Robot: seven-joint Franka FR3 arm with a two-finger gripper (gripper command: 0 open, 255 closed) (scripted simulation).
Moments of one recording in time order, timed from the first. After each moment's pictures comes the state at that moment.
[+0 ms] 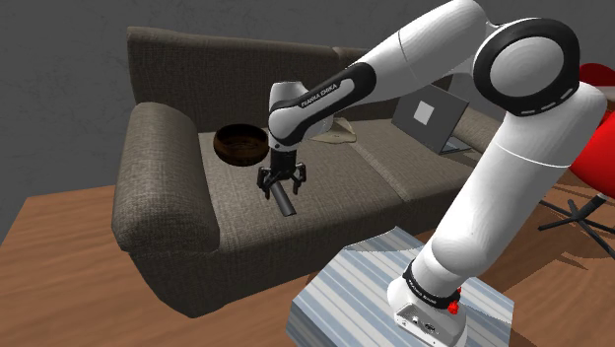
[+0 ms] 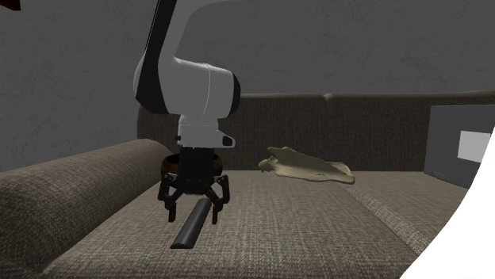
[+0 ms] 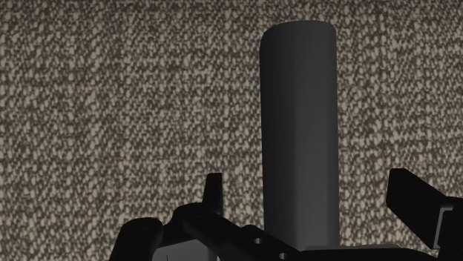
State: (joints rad) arm -0.08 0.06 0.24 -2.30 0.16 2.19 0.47
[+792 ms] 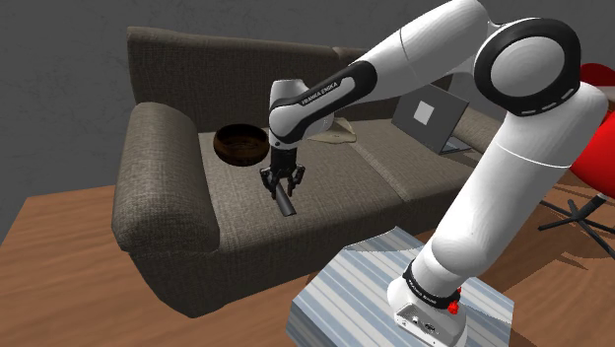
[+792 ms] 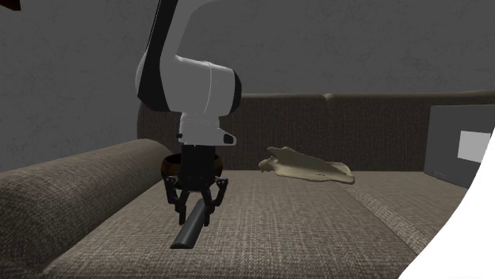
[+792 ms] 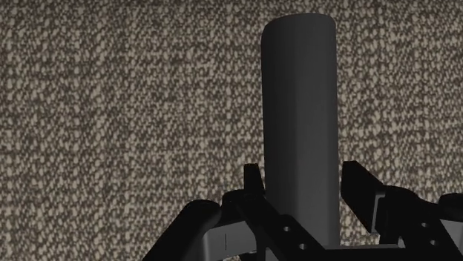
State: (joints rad) arm -0.08 0.06 0.24 -2.29 0.15 2.19 0.48
